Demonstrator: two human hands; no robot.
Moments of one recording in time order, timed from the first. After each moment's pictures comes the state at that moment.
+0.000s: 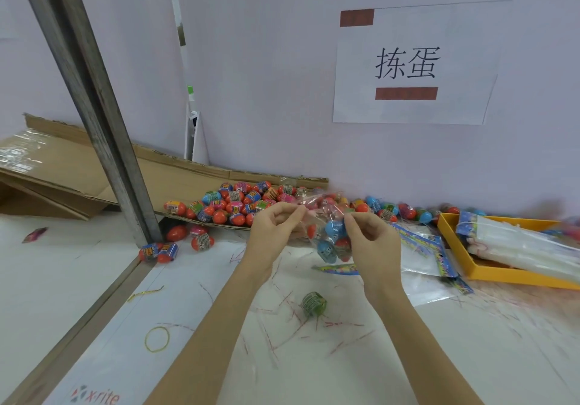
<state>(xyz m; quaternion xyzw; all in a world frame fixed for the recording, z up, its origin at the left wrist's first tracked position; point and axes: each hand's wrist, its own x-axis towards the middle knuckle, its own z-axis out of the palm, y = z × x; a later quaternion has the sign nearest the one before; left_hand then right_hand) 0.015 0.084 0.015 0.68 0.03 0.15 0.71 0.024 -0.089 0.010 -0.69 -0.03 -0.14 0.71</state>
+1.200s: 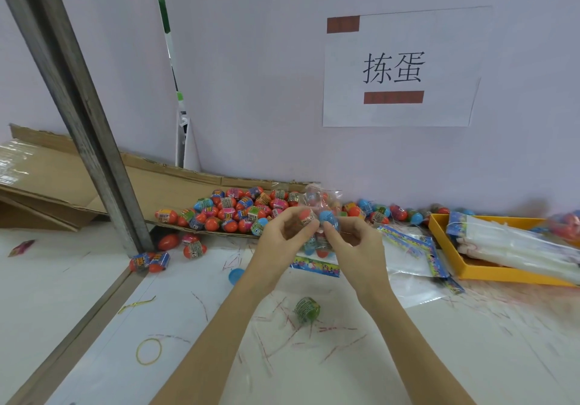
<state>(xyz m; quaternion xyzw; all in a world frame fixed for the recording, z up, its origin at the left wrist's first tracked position) 0.011 0.068 0.009 0.72 -0.06 0.12 0.68 0.025 -0.087 0.006 -0.73 -0.08 -0.13 0.66</state>
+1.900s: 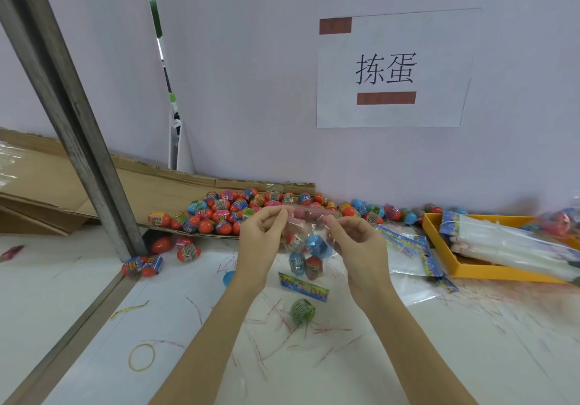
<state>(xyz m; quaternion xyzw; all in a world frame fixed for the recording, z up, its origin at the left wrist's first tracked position) 0.015 0.075 0.011 0.69 0.03 0.22 0.69 0.021 -0.091 0.016 -0.61 -0.01 -0.06 0.79</state>
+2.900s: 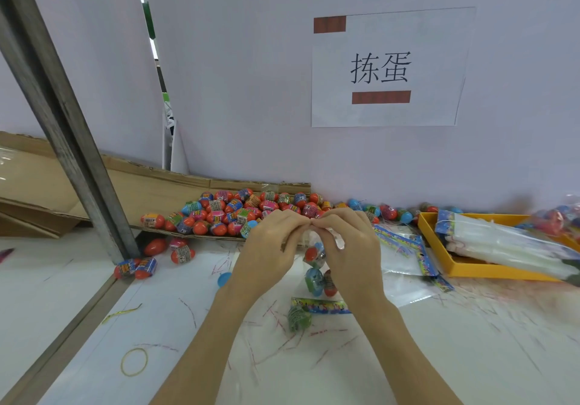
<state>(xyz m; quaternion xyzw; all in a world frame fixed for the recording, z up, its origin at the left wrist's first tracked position) 0.005 0.071 0.019 0.86 -0.23 0.37 0.29 0.023 -0.093 0.010 -0.79 -0.24 -0.40 0.40</state>
